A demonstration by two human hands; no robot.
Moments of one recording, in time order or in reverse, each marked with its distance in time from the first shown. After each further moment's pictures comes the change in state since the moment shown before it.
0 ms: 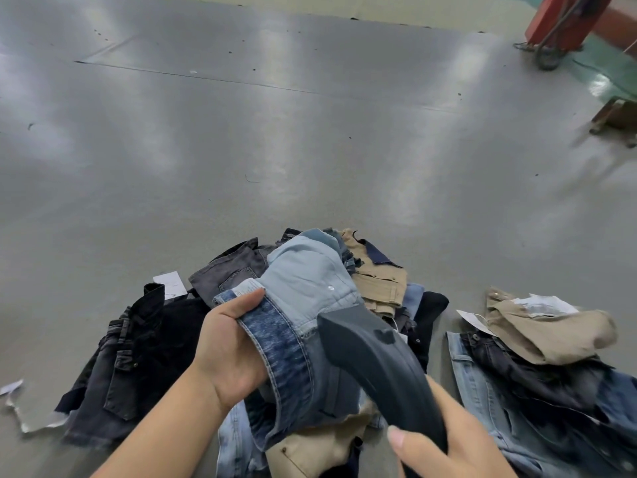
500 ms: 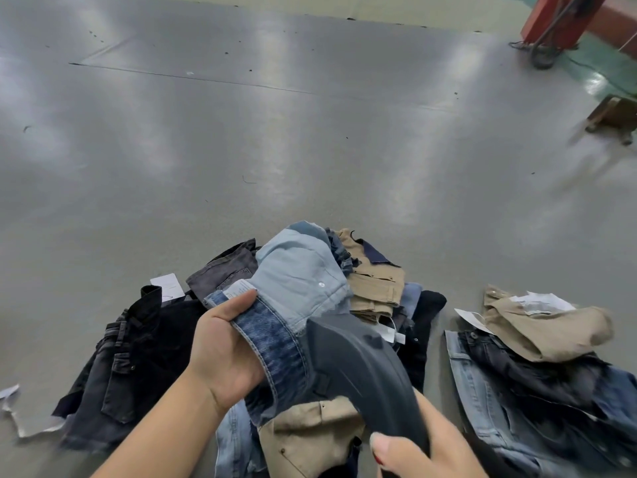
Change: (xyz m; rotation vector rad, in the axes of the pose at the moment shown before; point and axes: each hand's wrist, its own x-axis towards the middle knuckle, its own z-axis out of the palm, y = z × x) left_hand 0.001 -0.002 0.002 -0.052 0.039 0.026; right_hand 0.010 0.006 0.019 0.359 0.051 0.146
